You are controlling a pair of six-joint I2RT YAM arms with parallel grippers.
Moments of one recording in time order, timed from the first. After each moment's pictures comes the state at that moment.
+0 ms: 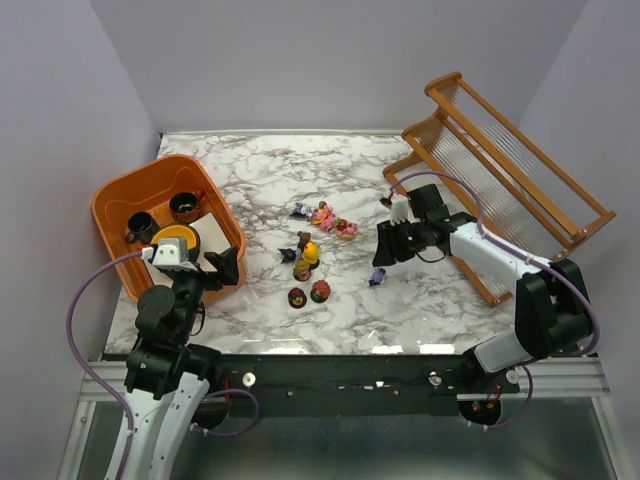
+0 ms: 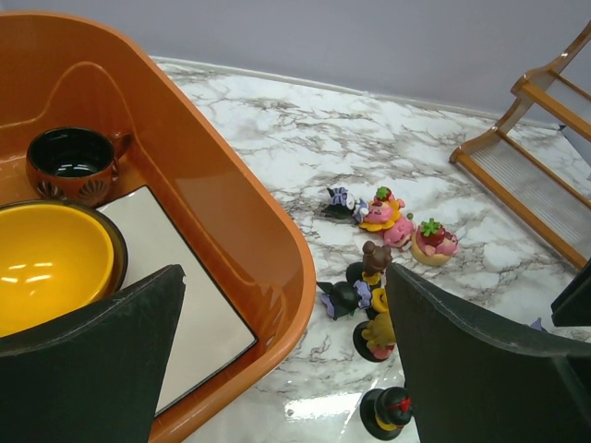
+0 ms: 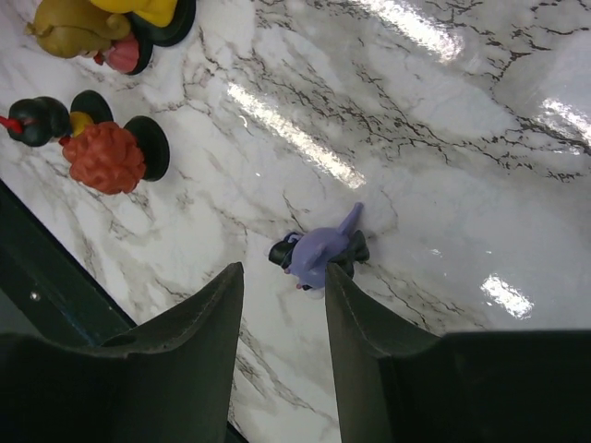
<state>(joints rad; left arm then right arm) -0.24 0.16 0.50 -0.36 -0.09 -0.27 0.39 1.51 0.95 -0.45 -0.50 0.04</state>
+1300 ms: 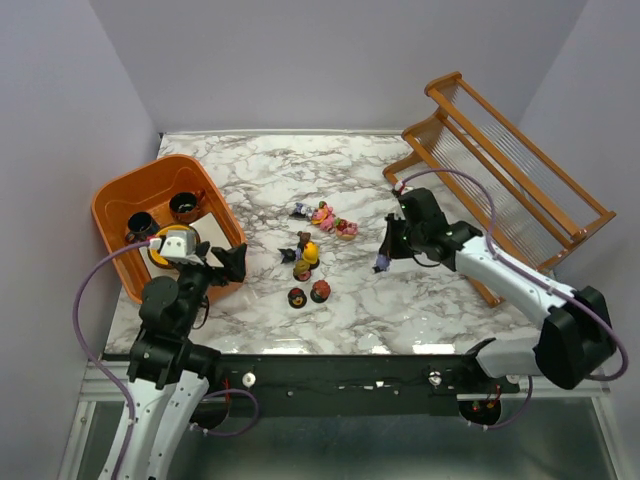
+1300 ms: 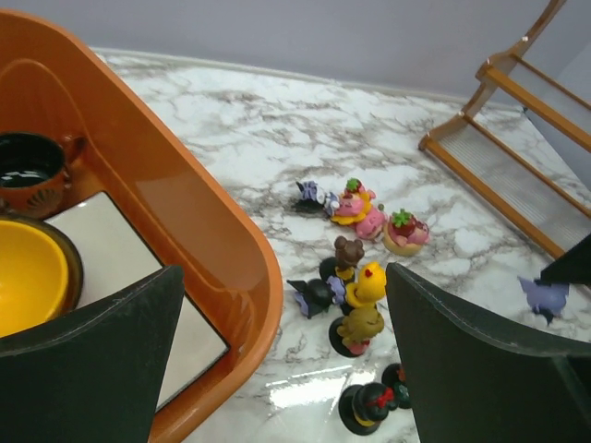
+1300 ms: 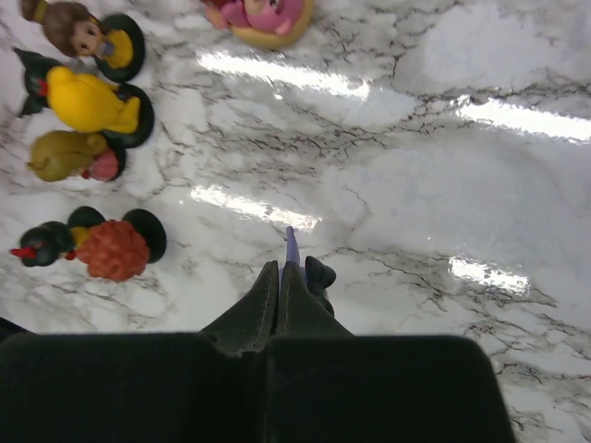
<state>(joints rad) -0.24 0.20 0.50 -0.30 -0.02 -0.28 0.56 1.38 0.95 -0.46 -0.04 0.41</state>
